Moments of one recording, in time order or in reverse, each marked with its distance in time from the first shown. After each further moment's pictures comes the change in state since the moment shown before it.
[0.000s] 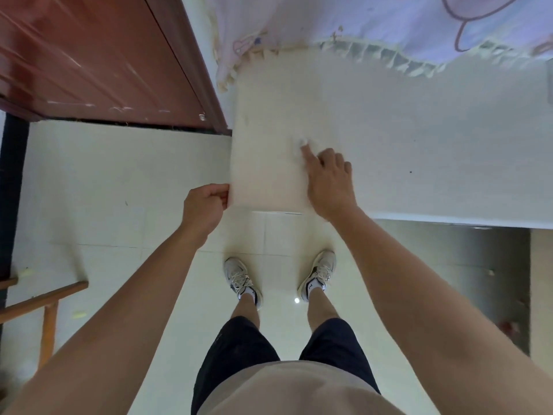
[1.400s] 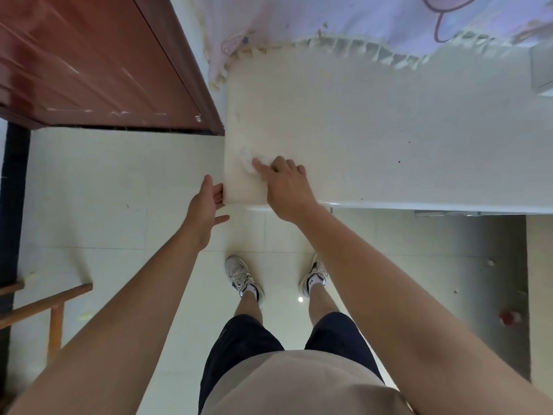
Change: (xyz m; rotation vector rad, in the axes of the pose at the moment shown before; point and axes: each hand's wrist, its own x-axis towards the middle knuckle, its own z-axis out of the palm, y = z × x) left_hand -0.015 -0.002 0.004 -0.198 -0.144 -0.221; right_hand -0.009 -0.058 0.000 0.110 -0.139 -0.140
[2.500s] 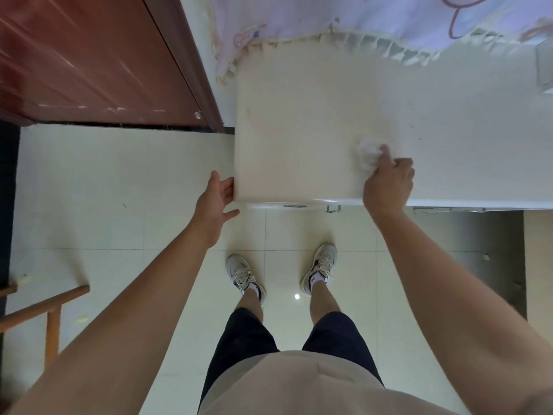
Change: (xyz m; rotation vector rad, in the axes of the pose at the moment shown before) left_hand 0.021 -0.008 -0.015 -0.079 -0.119 -0.011; right_hand -0.044 0.108 -0.021 0.104 0.299 0.755
